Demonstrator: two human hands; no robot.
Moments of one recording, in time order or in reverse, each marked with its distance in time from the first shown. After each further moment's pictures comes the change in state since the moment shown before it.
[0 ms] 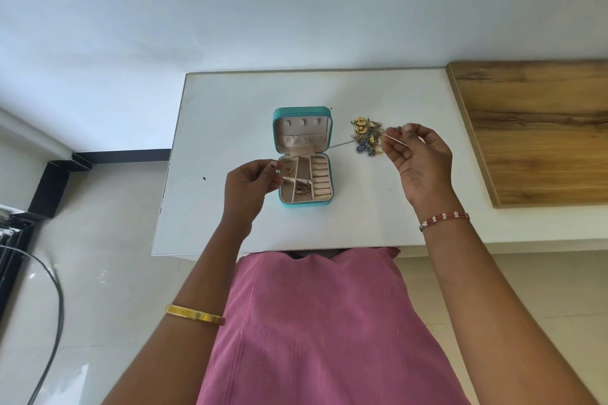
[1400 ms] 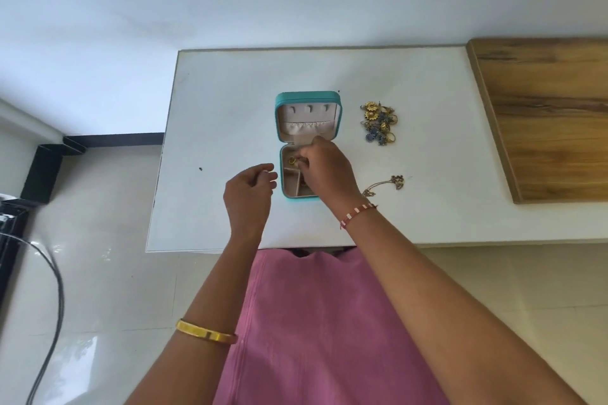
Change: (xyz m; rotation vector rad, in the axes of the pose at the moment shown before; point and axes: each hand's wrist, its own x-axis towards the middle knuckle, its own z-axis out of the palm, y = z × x) left_hand -0.007 -0.017 0.014 0.098 0.235 -0.171; right_hand -0.004 0.109 0.055 -1.645 -0.488 -0.567
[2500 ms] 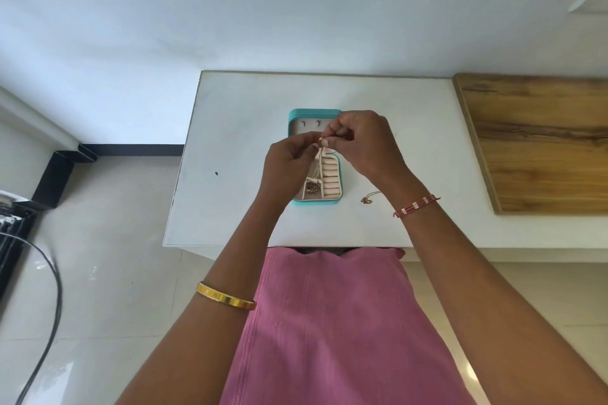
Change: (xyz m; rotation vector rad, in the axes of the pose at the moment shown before) left_hand -0.017 0.062 -0.001 0.014 -0.345 0.269; right_hand -0.013 -0.027 -0.102 0.348 0.069 0.038
